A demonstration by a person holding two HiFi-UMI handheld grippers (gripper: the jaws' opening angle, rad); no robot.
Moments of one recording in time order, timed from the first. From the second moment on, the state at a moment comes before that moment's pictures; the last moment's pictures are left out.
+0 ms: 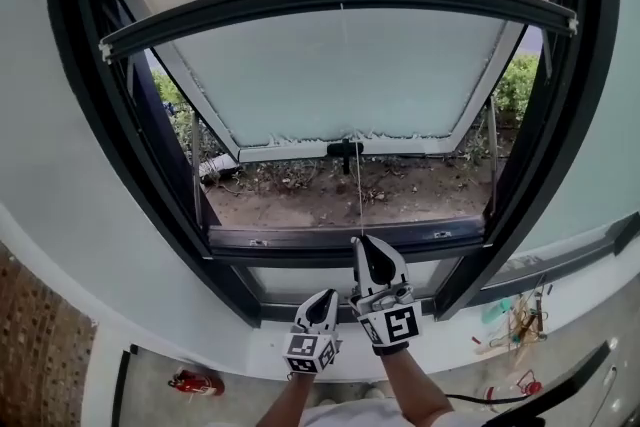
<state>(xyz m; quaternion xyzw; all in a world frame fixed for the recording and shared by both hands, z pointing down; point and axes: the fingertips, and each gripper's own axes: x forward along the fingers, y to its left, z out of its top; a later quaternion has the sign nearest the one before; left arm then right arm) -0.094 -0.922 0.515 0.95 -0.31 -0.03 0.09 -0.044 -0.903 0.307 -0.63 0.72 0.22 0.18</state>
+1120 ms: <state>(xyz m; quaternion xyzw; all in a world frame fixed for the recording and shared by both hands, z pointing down) -0.090 -0.926 0.509 0.95 -0.30 -0.03 0.08 -0.033 -0.874 0.173 -0.48 0.76 0.21 0.39</state>
